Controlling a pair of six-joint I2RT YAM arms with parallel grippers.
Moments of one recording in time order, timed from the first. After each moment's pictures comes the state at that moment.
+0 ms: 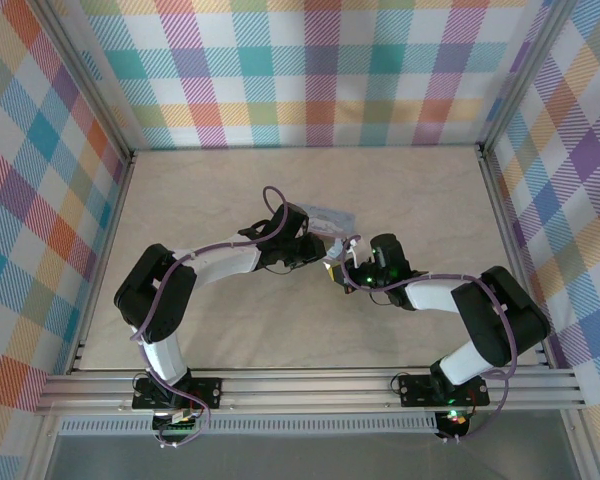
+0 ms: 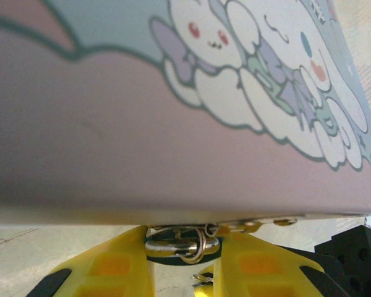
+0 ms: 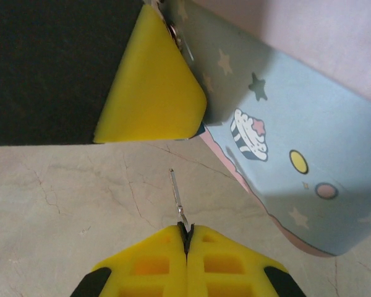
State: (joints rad) left arm -0.70 1.78 1.13 -0.19 0.24 -0.92; right arm 0.52 1.53 0.50 0.41 -0.48 0.20
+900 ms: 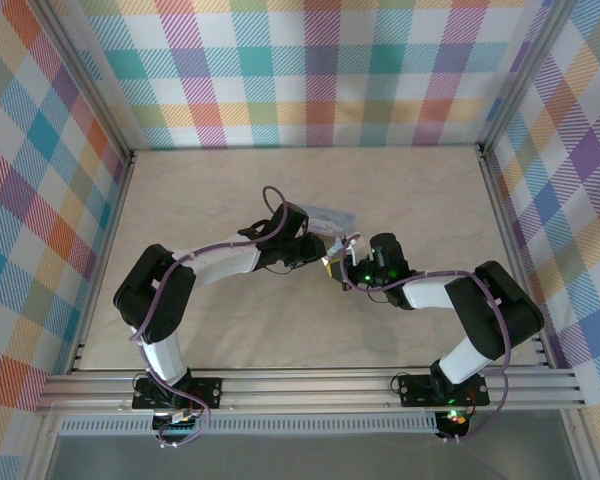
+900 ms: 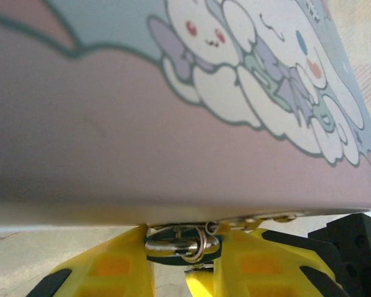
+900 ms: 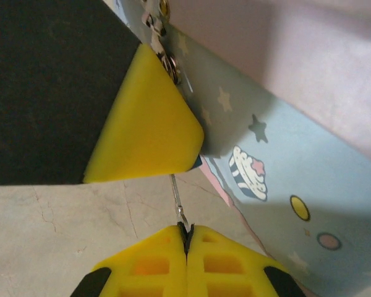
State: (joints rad) left arm -0.70 1.78 1.13 -0.19 0.25 -0.92; right arm 0.52 1.58 0.50 0.52 -0.48 0.20
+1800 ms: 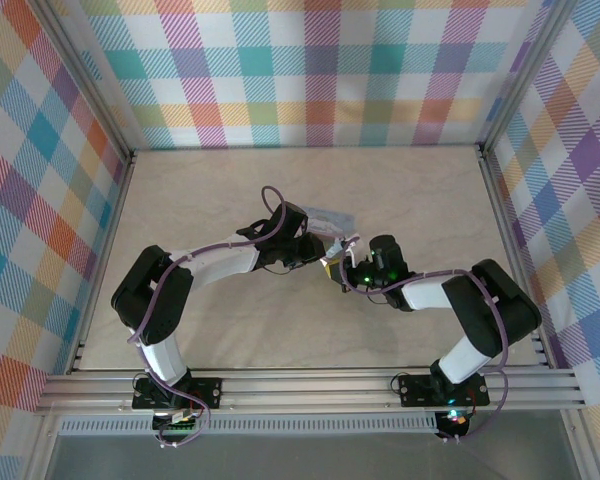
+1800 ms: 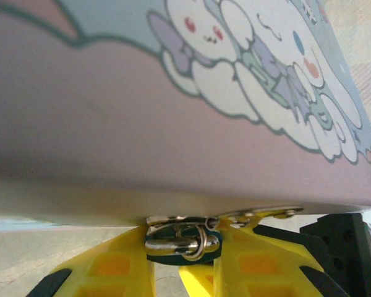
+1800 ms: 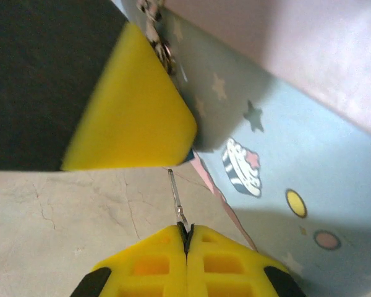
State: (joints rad) left arm -0.70 1.76 1.13 -0.22 0.25 -0.92; right arm 0.52 1.60 0.49 0.56 -0.48 0.20
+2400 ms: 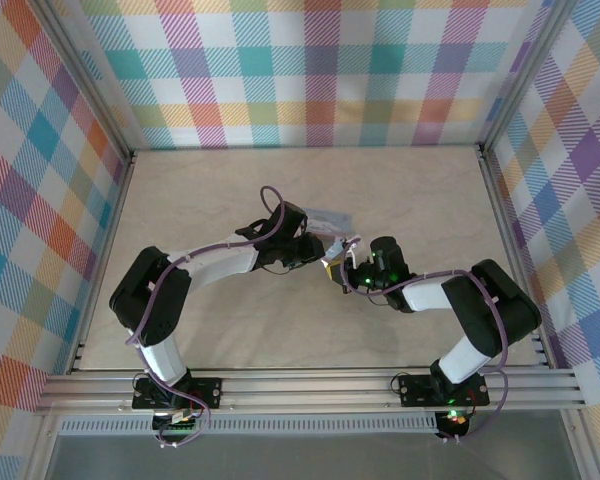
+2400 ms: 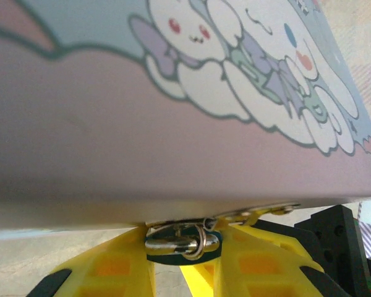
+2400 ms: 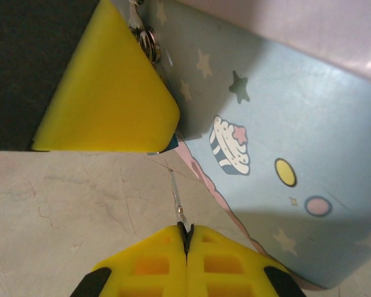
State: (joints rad) left arm -0.70 1.75 1.13 -0.23 0.25 -0.94; right arm 0.52 1.60 0.47 0.58 -0.48 0.20
